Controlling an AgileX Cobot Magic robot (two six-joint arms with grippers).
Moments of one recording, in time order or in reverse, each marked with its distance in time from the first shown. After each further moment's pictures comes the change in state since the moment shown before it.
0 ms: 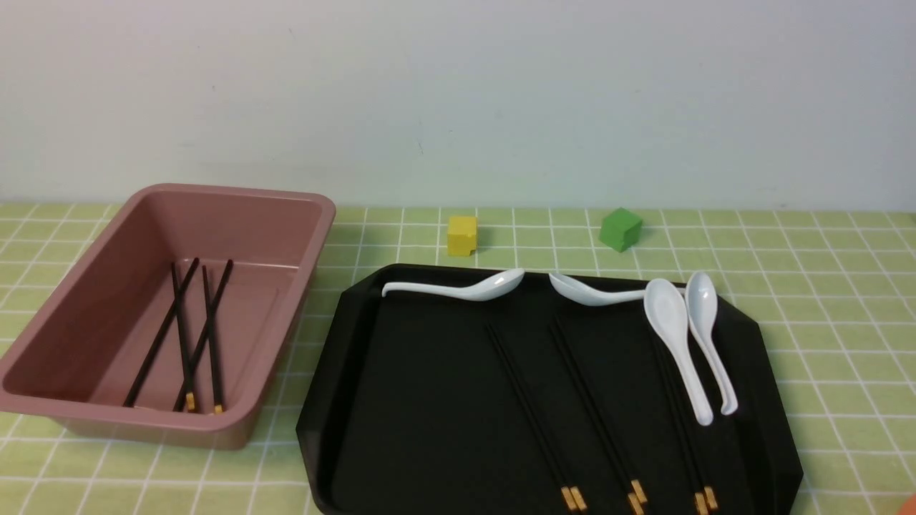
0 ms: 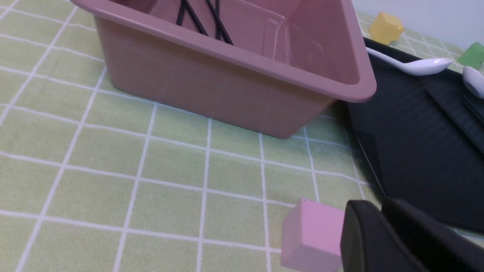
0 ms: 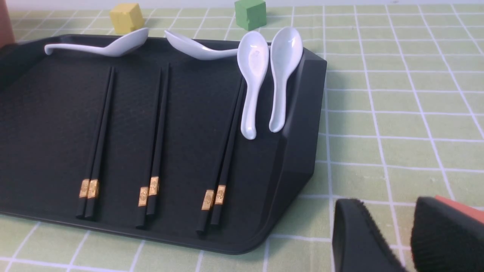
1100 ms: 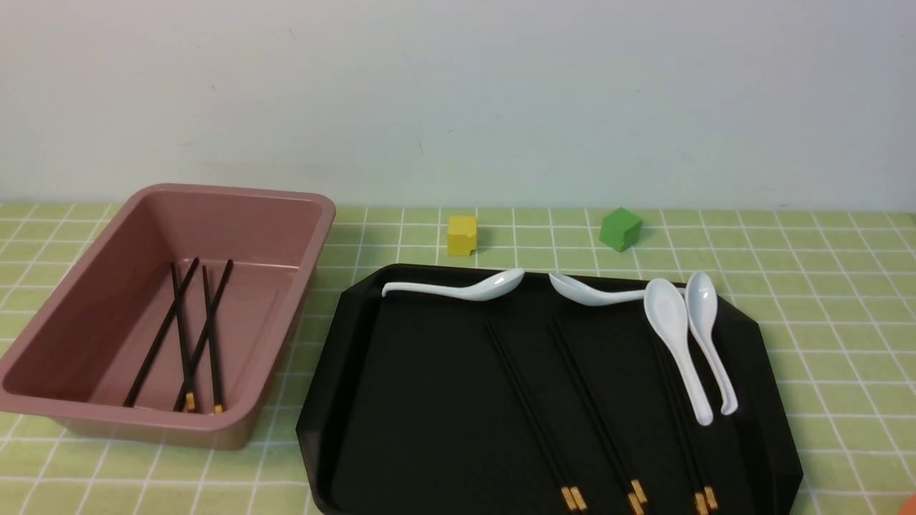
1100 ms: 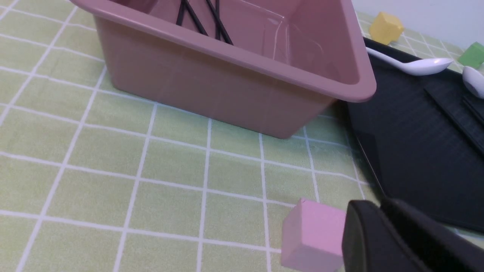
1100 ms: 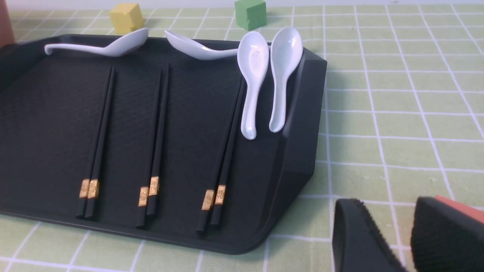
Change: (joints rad) right arm 0.000 0.000 0.000 0.001 0.000 0.000; left arm 0.000 0.000 0.000 0.000 0.000 0.001
